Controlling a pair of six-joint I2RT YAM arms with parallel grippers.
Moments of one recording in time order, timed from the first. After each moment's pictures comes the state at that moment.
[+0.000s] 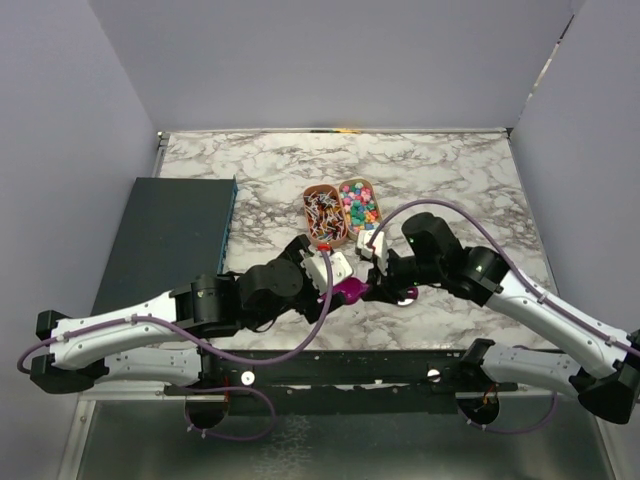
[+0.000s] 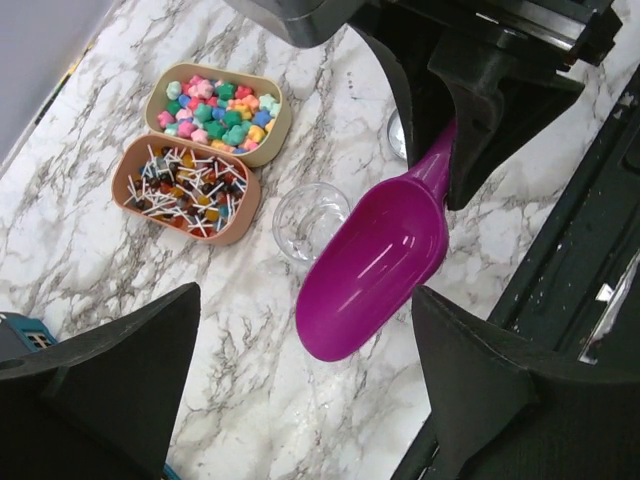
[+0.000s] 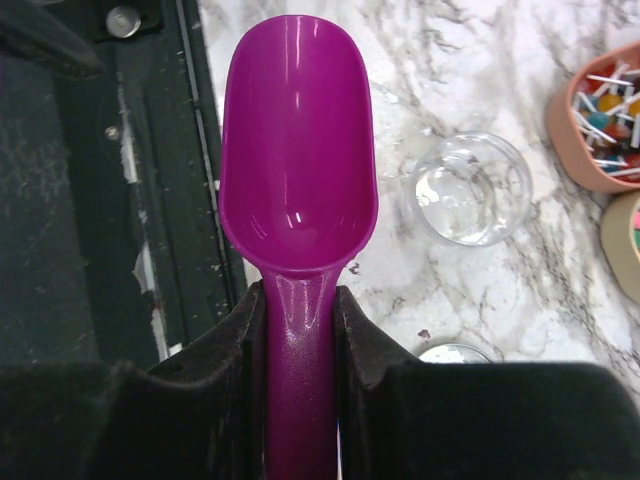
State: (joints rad) left arm -1.36 0.95 1.11 -0.65 -0.43 0.09; right arm 0.85 1.05 1.00 -0.69 -0.48 -0.33
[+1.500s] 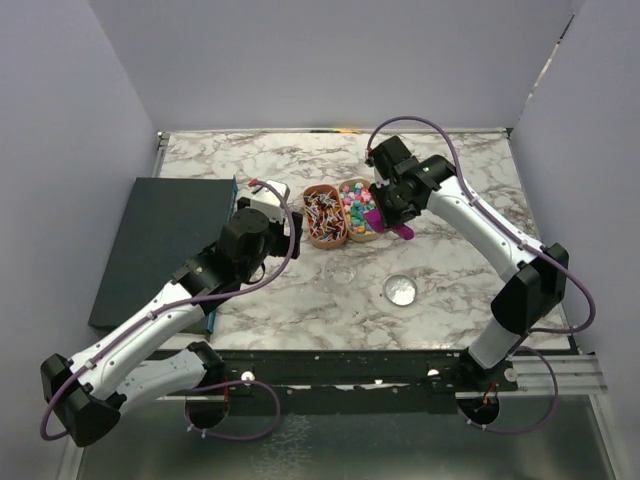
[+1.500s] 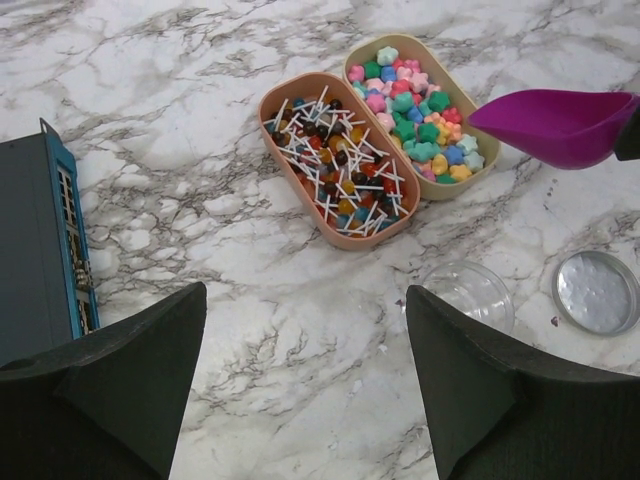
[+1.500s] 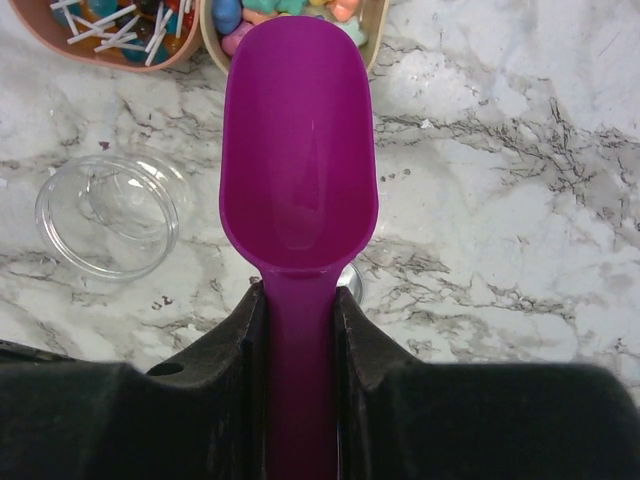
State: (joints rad) left arm -0.77 0.95 0.89 -0.33 -0.35 -0.19; right arm 0.61 1.65 1.62 -1.09 0.16 0.15
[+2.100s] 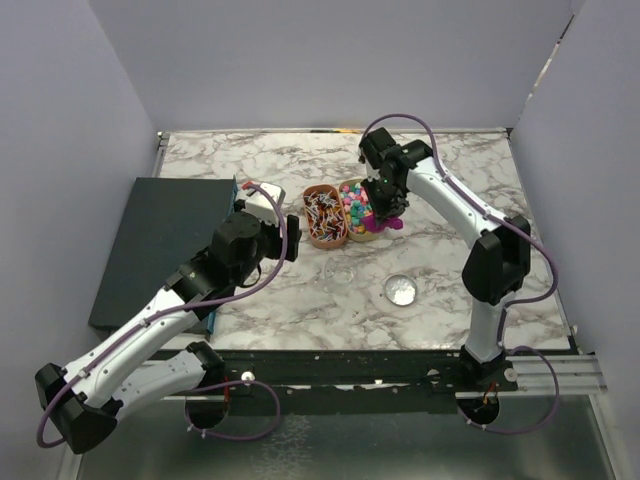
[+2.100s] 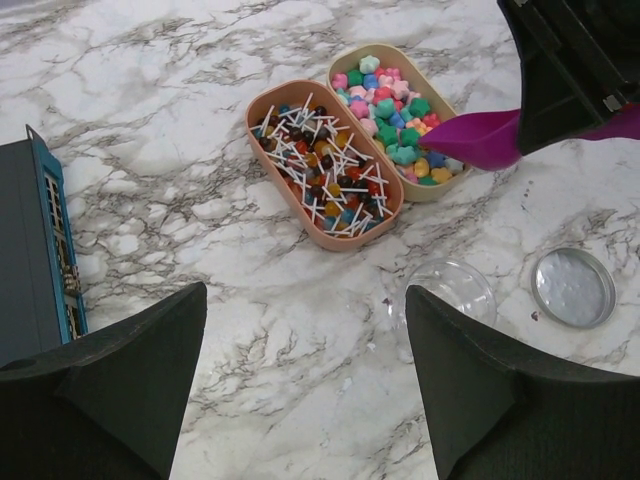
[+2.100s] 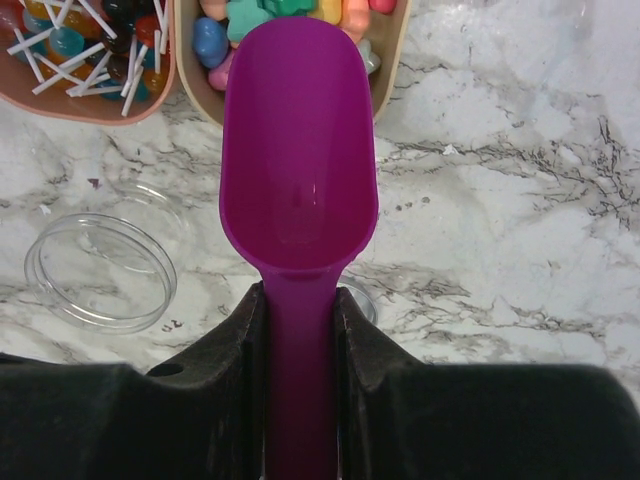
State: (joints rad) left arm -0.75 0.89 0.87 -0.32 -0.30 -0.19; right arm 0.54 1.92 1.82 -1.18 0.08 0.16
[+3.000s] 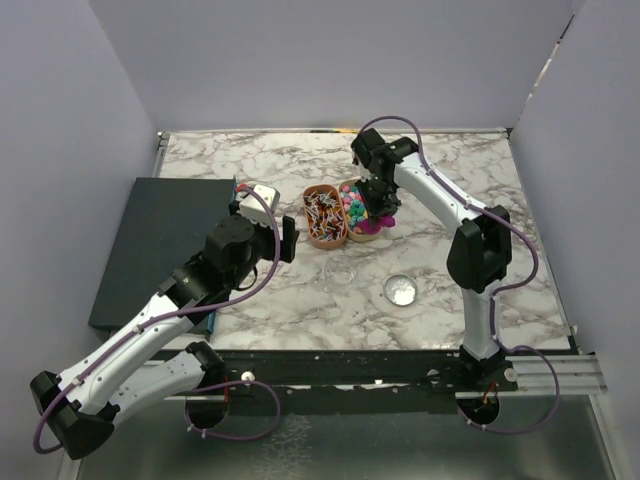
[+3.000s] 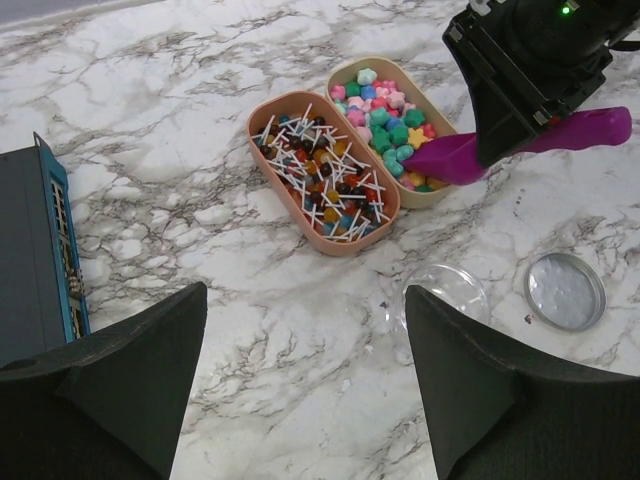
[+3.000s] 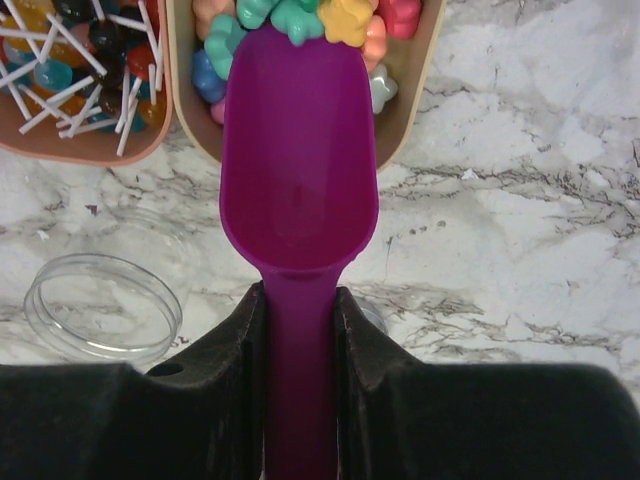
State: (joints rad) left arm -0.75 0.85 0.86 -0.32 -0.30 -0.19; right arm 0.54 2.05 1.93 -1.23 0.05 0.17
